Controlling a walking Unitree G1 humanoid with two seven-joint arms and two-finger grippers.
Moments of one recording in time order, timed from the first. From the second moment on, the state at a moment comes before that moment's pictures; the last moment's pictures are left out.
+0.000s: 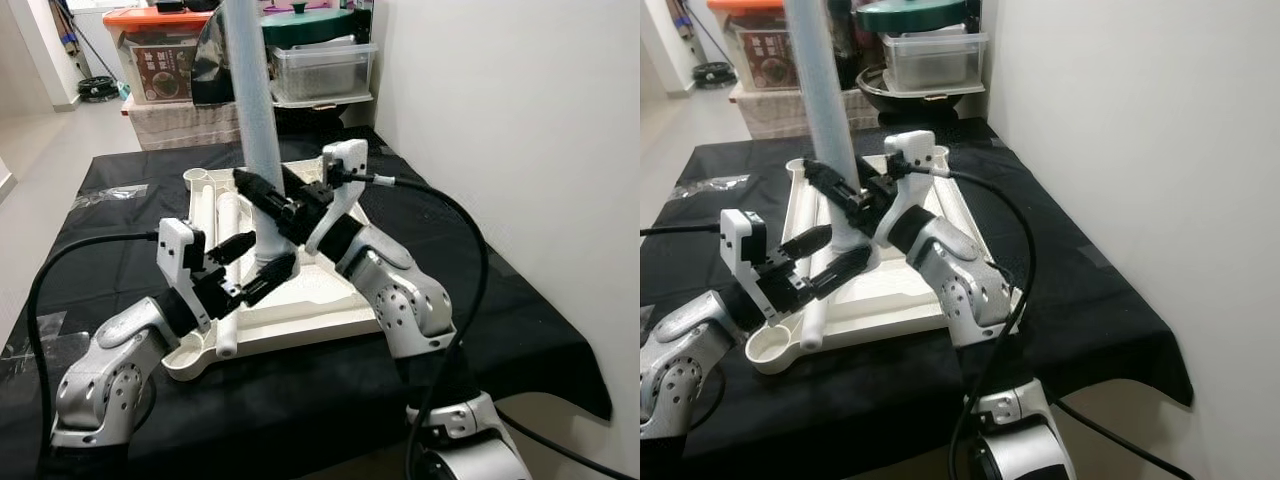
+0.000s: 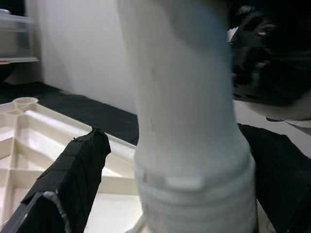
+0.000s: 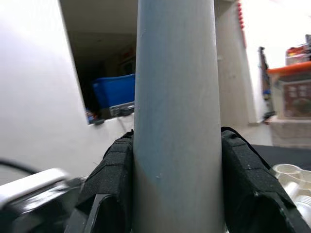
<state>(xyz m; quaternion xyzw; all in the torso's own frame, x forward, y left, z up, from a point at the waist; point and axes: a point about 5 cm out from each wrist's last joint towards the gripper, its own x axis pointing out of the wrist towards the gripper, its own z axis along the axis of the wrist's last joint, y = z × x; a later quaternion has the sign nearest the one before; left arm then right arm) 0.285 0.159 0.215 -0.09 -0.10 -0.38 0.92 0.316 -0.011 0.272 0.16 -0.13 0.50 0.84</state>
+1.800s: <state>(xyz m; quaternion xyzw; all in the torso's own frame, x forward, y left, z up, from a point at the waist) 0.277 0.170 0.185 0.13 -0.02 -0.43 0.89 0.312 -0.025 0.266 0.27 -0.01 0.51 0.82</state>
